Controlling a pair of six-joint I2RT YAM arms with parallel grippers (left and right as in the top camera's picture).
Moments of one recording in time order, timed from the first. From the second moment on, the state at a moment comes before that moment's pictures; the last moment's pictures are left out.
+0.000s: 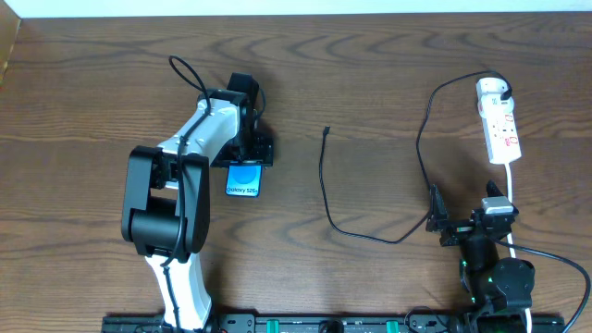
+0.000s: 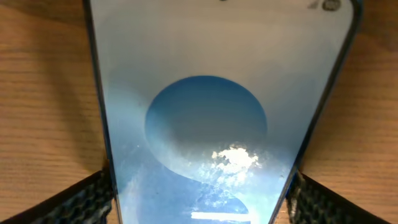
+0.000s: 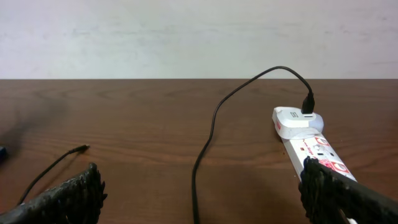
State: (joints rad) left arm -0.20 2.05 1.38 -0.93 0.01 -0.20; right arm 0.07 0.01 0.01 -0.07 -0.03 0.04
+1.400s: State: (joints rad) left arm -0.20 2.05 1.38 -0.91 0.02 -0.21; right arm 0.07 0.01 0.01 -0.07 -0.03 0.04
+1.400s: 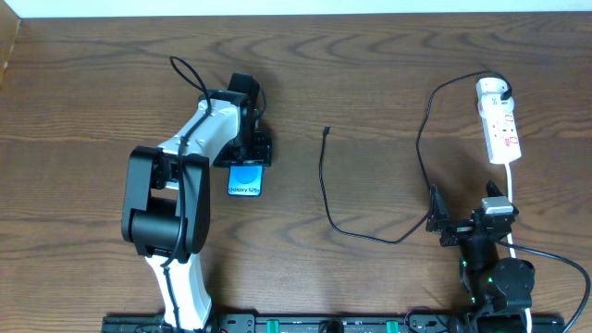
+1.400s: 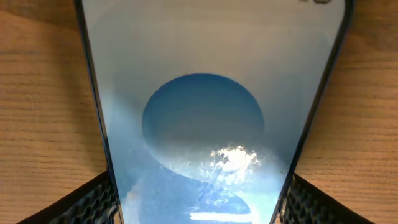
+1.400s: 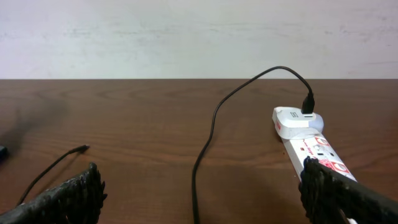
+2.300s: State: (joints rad) left arm -0.20 2.07 1.45 -1.03 0.02 -0.21; right arm 0.07 0.01 0.01 -0.07 -0.03 0.04
